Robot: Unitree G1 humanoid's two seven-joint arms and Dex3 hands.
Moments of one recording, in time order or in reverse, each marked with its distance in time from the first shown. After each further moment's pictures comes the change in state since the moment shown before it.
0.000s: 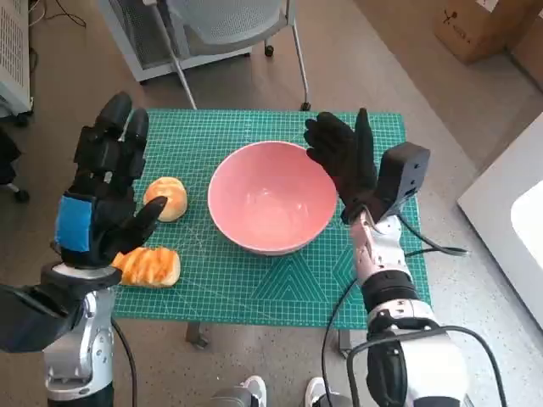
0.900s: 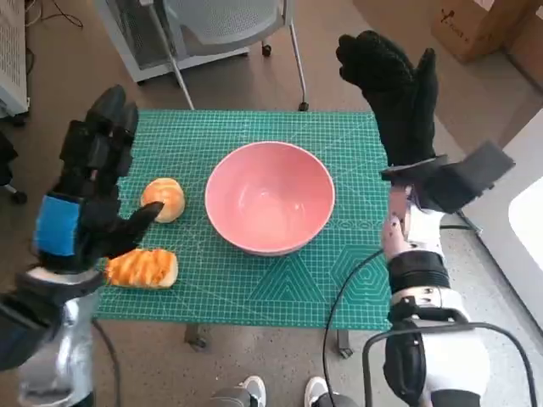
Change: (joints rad) left arm 0.028 0.227 0.061 -0.244 0.053 0.261 -0.066; right arm -0.032 -0.081 0.000 -0.188 0.071 -0.382 0.238
